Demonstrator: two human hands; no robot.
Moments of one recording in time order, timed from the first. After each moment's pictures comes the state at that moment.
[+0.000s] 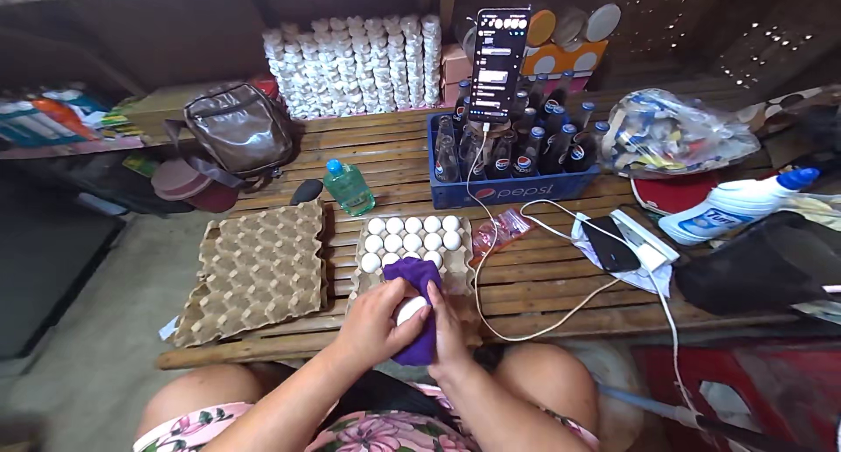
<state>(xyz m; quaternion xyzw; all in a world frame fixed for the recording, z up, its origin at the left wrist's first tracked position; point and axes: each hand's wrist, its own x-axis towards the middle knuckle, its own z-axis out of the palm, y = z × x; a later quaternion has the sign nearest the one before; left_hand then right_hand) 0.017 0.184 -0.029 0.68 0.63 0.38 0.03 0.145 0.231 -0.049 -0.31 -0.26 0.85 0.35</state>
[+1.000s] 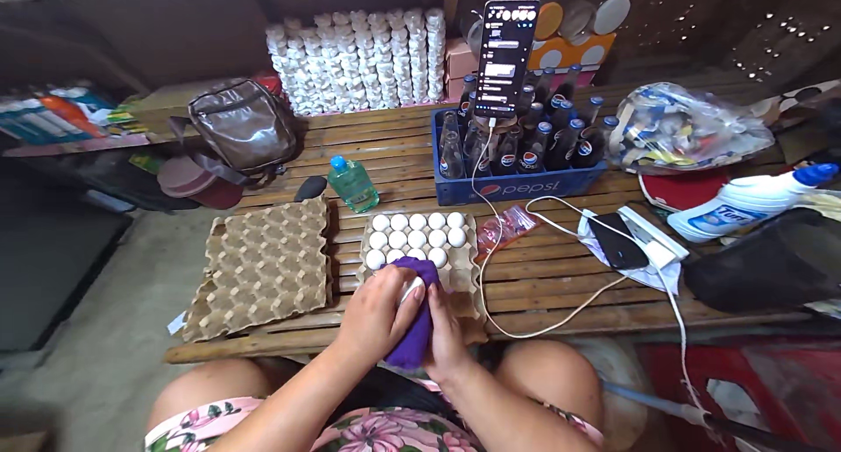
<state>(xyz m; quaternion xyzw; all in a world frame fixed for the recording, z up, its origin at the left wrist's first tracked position) 0.017 0.184 -0.023 0.65 0.67 0.35 -0.01 0.142 0.222 -0.058 -0.21 -0.26 0.88 0.34</state>
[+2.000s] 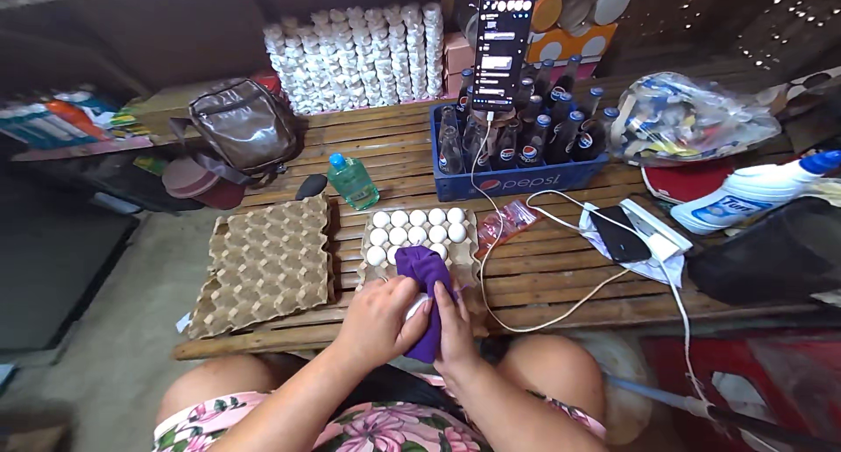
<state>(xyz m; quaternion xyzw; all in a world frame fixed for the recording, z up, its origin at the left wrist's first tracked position) 0.022 0.179 -0.021 0.70 0.64 0.30 -0.06 0.148 0.223 -0.047 -0.27 -0.28 0.82 0.43</state>
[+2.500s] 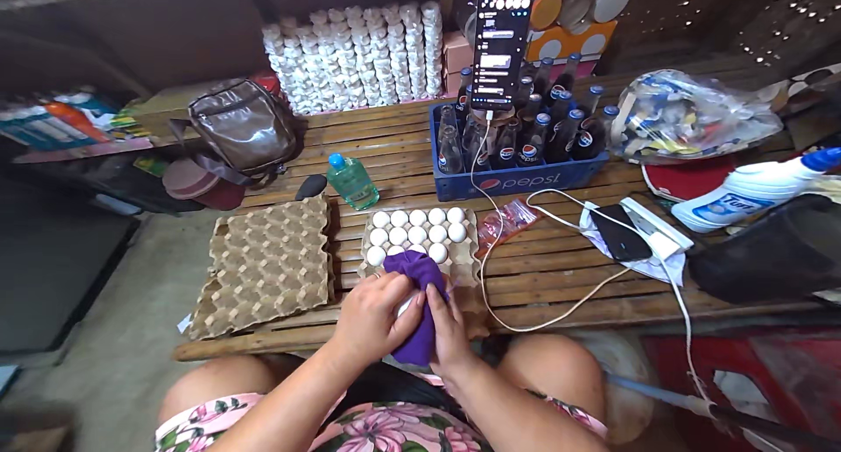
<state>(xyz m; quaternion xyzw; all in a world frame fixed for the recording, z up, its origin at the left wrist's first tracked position) 0.014 0.181 -0.020 0.69 0.64 0.33 -0.06 0.148 0.222 -0.050 -0.25 -0.31 0.83 0.39</state>
